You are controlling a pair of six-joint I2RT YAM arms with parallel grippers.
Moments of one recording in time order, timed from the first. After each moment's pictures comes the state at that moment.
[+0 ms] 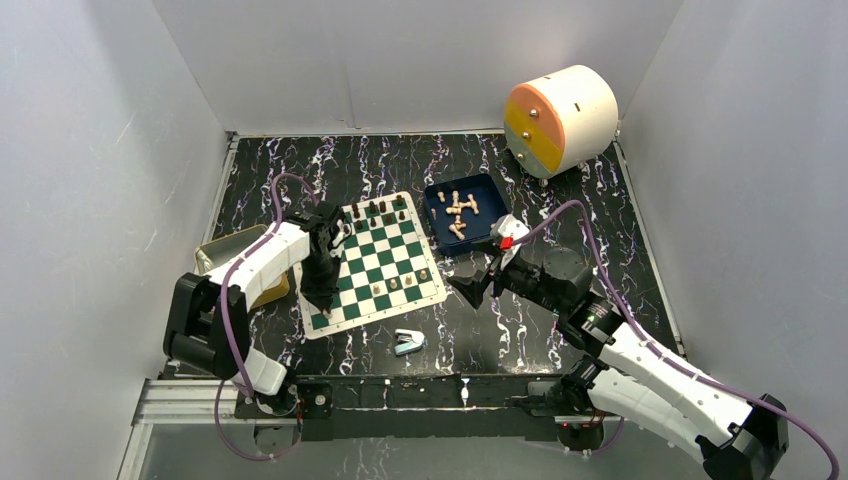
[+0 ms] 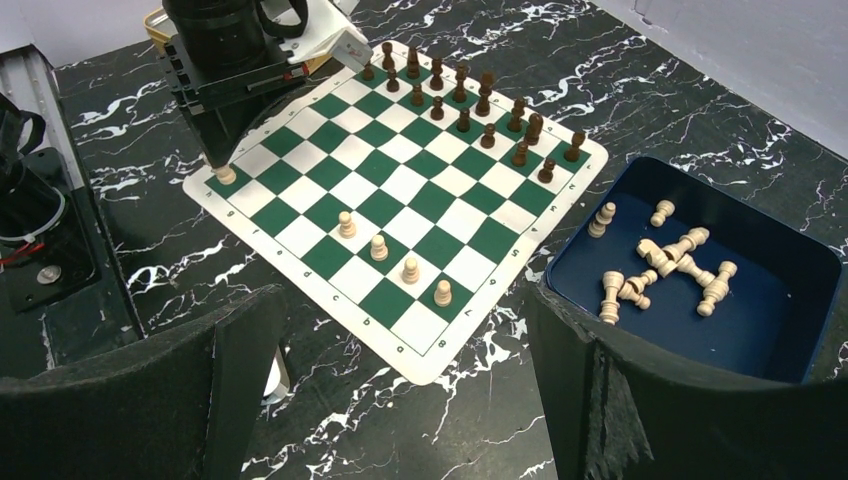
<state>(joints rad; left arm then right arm) -0.37 1.48 1.02 -1.14 0.01 -0.29 0.80 0.72 0.55 0.07 -0.23 -0.02</state>
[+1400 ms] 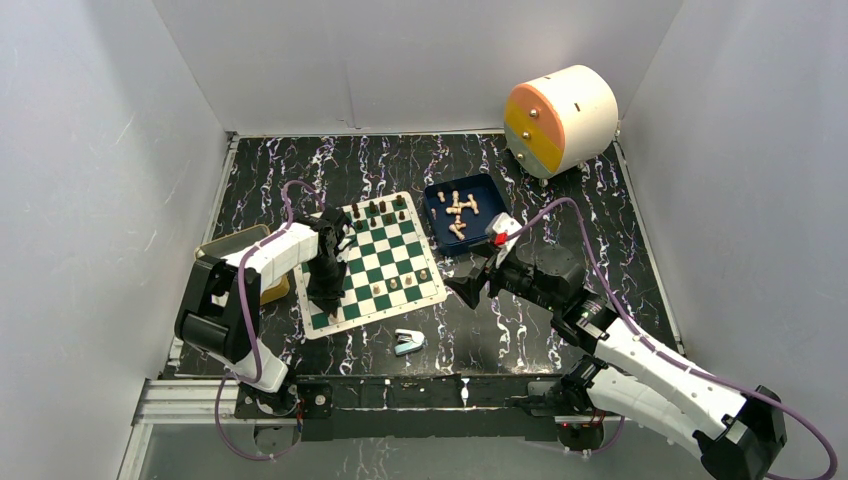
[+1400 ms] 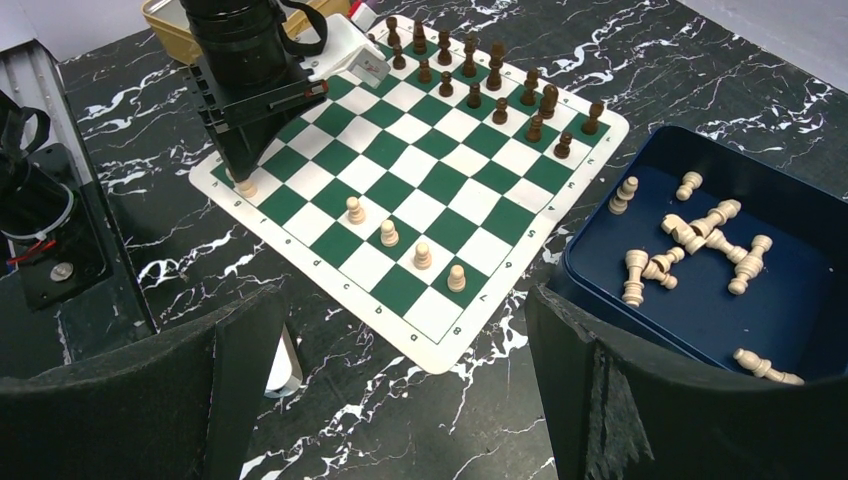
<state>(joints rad) -0.37 1.59 0.97 -1.03 0.05 -0.27 0.80 0.77 0.54 0.07 -0.22 0.03</state>
